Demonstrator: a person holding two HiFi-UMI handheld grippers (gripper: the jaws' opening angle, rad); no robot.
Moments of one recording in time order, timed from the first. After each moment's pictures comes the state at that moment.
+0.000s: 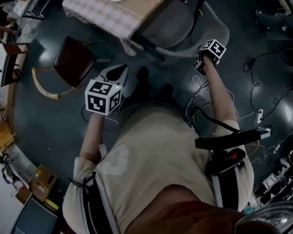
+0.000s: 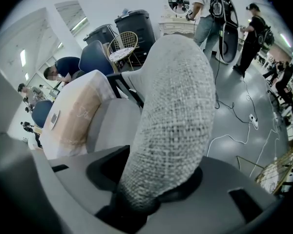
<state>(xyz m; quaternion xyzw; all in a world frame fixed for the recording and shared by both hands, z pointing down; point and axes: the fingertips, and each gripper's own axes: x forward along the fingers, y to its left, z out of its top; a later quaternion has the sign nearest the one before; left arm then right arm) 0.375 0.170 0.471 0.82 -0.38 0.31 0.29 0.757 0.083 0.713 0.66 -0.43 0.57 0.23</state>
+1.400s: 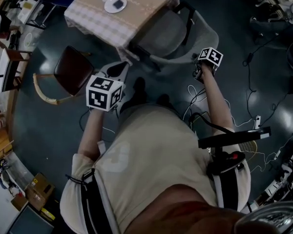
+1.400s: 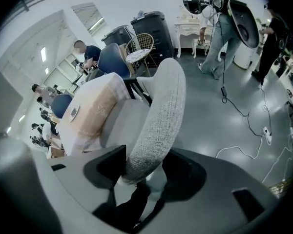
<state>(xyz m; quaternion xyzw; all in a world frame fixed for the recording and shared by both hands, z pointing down) 0.408 0.152 0.435 0.84 -0.39 0.30 0.24 0.761 0.089 0.677 0.61 -0.51 0.56 0.23</state>
